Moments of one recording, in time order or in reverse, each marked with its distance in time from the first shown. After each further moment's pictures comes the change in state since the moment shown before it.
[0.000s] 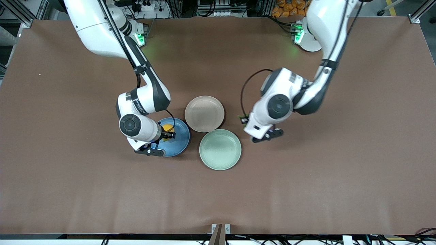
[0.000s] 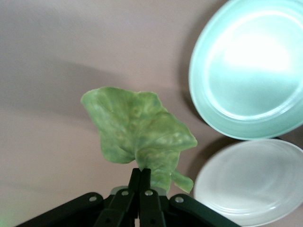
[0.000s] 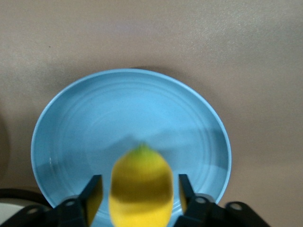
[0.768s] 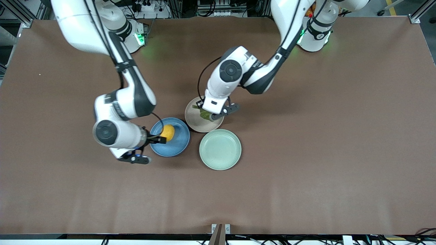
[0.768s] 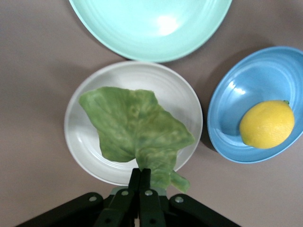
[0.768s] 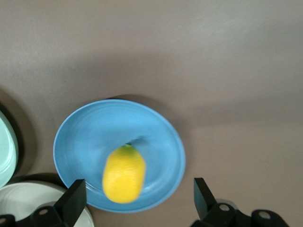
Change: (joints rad) left arm -0.259 0.067 0.000 0.013 -0.116 0.330 -0.359; right arm -0.089 -0.020 -0.029 0.230 -0.001 -0.283 -0.096
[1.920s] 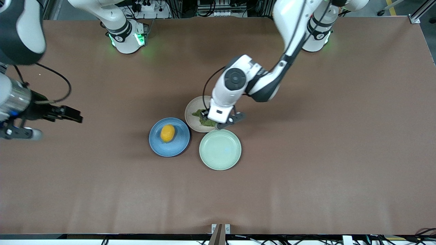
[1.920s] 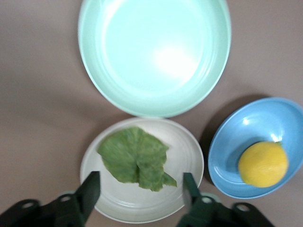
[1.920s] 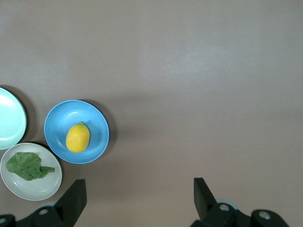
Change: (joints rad) left arm 0.107 -0.029 0.019 0.049 0.071 -0.087 0.105; right arm -0.107 -0.372 -0.167 0.077 -0.076 -0.311 -0.262
